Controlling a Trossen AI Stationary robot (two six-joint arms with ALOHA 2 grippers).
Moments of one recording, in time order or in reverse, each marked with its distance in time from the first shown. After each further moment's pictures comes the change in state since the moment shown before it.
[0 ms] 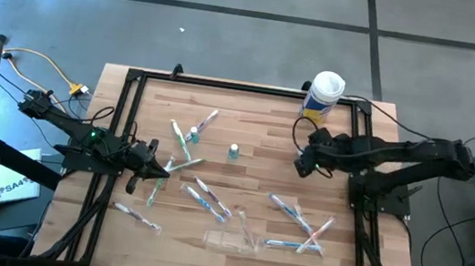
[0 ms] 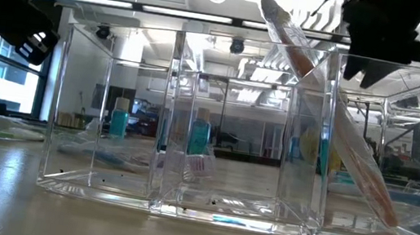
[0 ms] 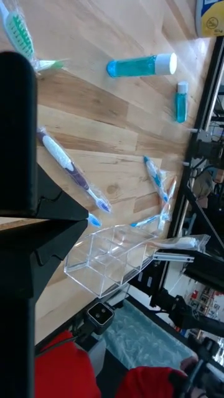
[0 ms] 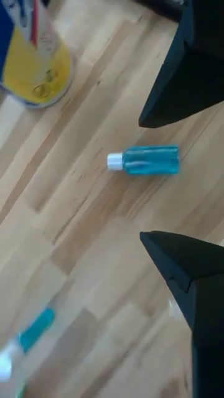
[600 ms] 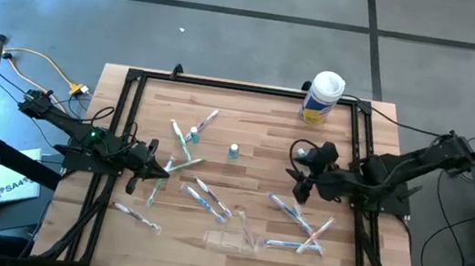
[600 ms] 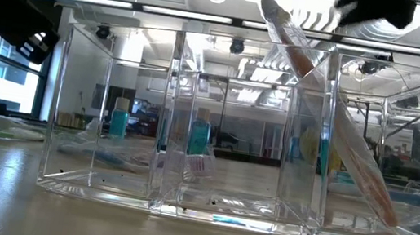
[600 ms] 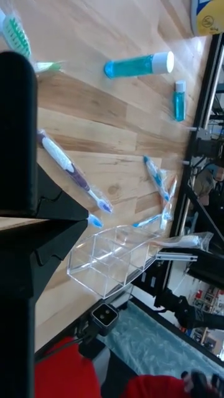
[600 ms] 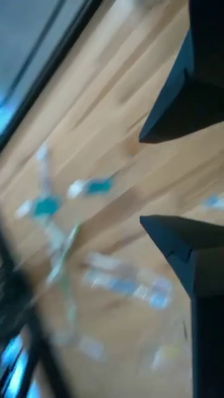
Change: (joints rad) left arm 0.000 0.000 0.002 -0.014 0.003 0.025; right arm 0.339 -0.071 0.000 0.330 0.189 -0.159
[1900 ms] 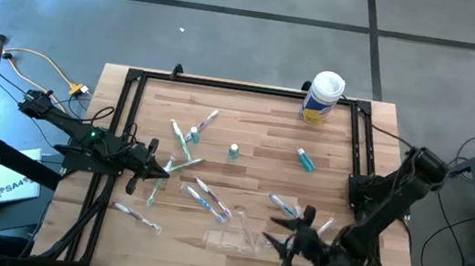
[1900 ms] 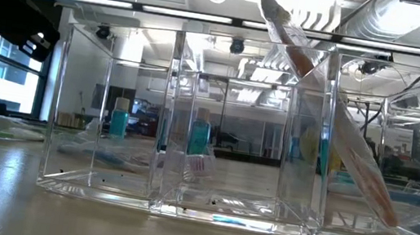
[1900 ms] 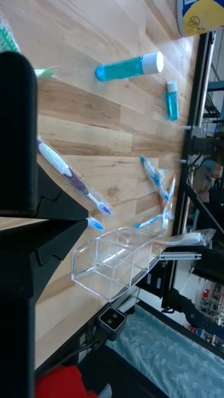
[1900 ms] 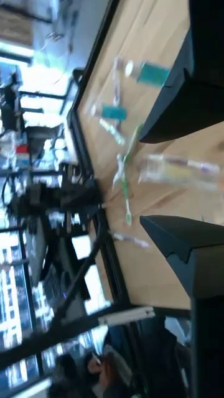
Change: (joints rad) left arm 0.000 0.000 0.000 0.003 0.003 0.074; right arm 0.497 0.447 0.000 0.801 0.580 -0.129
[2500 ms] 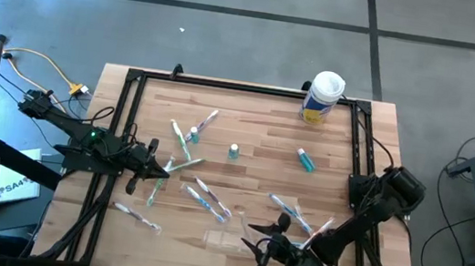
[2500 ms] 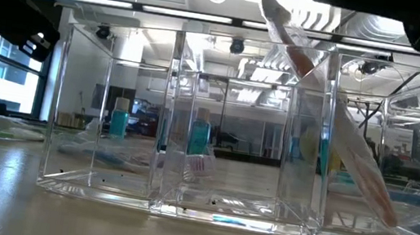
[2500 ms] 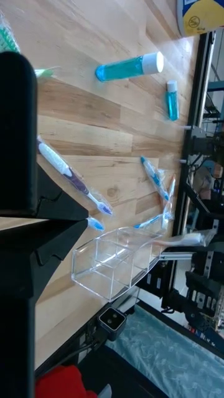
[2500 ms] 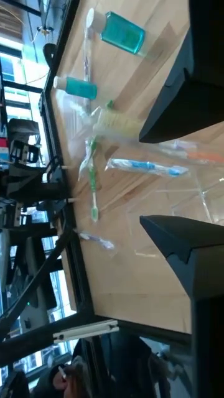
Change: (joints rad) left arm 0.000 0.000 0.000 0.000 0.000 0.000; right arm -0.073 0.298 0.000 0.315 -0.117 -0.082
